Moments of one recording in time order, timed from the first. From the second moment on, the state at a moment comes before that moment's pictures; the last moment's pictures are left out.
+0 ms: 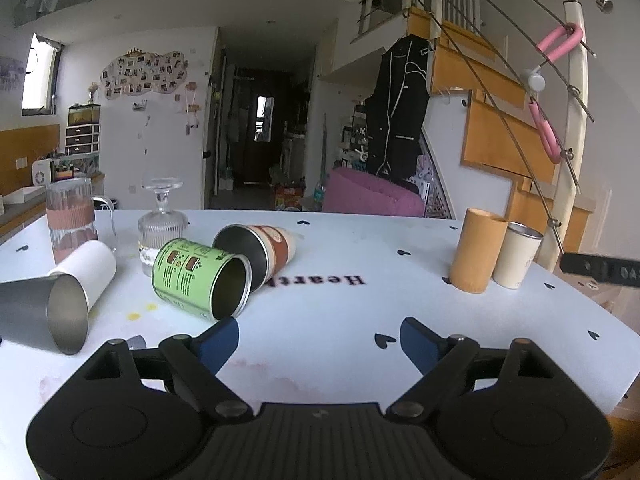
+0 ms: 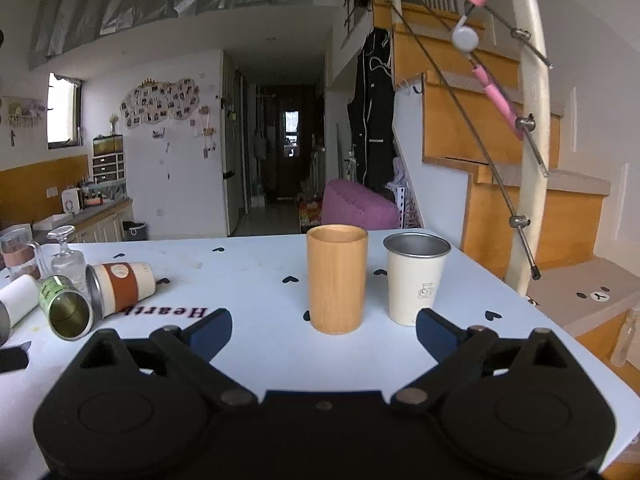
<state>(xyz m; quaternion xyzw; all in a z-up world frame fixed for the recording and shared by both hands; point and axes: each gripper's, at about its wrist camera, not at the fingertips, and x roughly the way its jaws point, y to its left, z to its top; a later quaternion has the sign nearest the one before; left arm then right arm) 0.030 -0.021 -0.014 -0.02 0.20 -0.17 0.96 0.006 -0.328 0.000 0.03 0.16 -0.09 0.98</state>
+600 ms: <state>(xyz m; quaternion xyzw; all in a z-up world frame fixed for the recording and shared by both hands) 0.015 -0.043 -0.011 0.02 0.18 -0.14 0.97 -0.038 -0.304 -0.019 0.02 0.12 -0.07 0.99</state>
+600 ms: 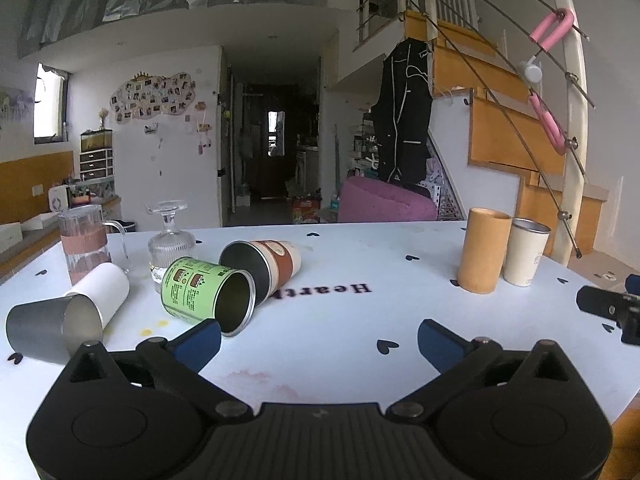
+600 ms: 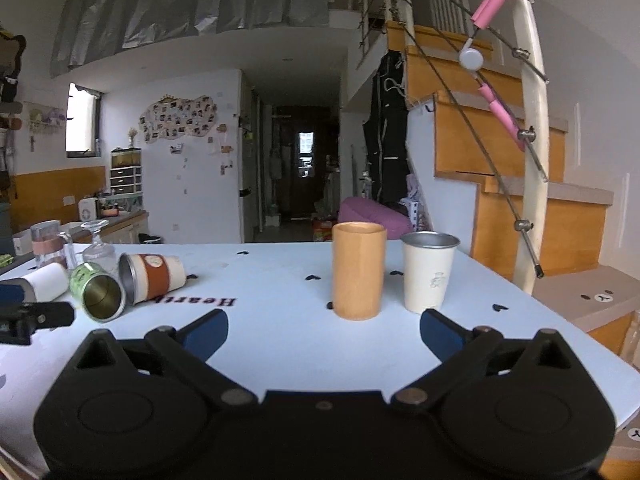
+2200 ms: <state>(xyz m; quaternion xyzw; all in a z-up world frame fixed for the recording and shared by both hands) 0.007 -0.049 -0.013 0.03 0.17 -0.13 0.98 -0.040 -0.296 -0.021 0.01 0.13 -0.07 0.99</state>
